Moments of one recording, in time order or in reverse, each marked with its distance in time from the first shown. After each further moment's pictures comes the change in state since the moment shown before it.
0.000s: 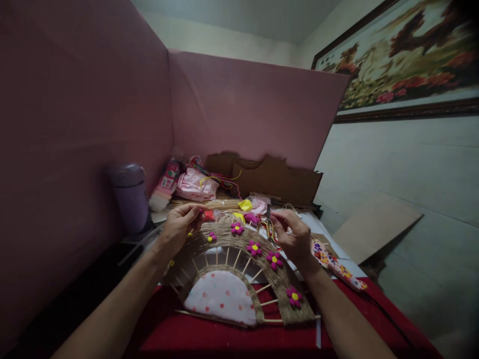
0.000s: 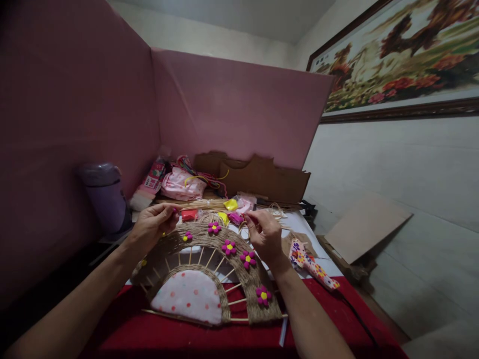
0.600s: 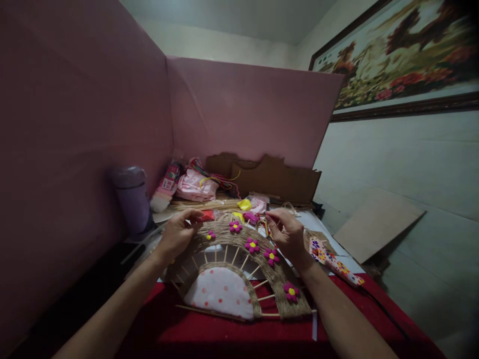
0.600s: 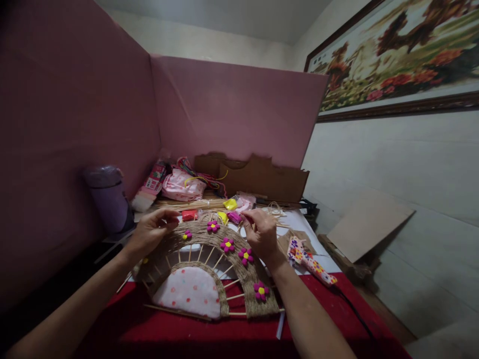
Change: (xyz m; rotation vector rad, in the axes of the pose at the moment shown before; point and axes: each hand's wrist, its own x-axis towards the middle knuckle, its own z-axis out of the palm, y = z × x) left_hand -0.016 0.002 -0.002 0.618 0.060 0.237; right_hand -0.004 0.006 0.005 0.017 -0.014 -0.030
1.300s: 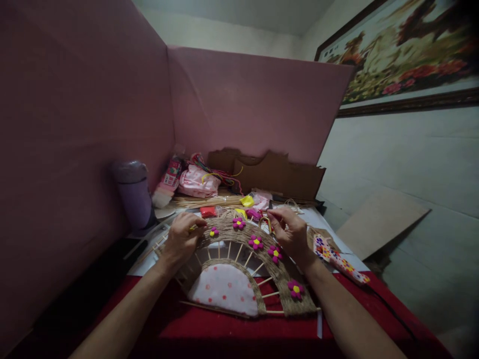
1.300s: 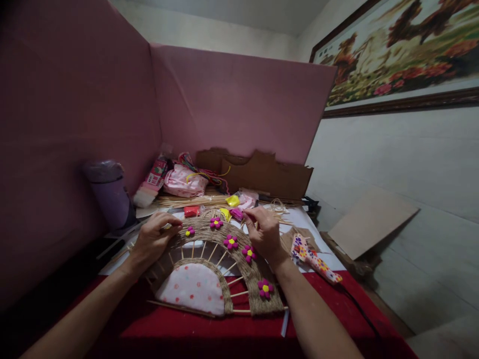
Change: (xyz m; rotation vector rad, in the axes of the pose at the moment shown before) left_hand -0.018 -0.012 0.002 0.337 0.011 0.278; right_hand -0.004 -0.001 0.003 0.032 -0.034 0.027
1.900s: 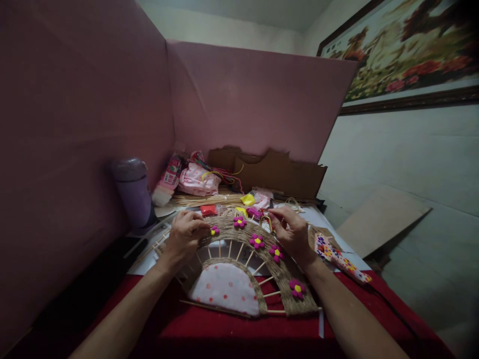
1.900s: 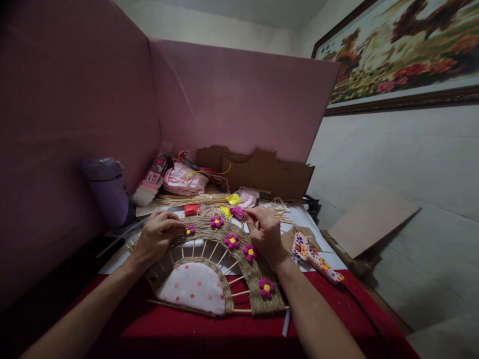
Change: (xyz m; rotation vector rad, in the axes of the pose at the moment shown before) left_hand -0.001 -0.013 0.005 0.063 -0.008 0.095; right_hand -0.001 0.000 0.001 -0.009 -0.019 0.028
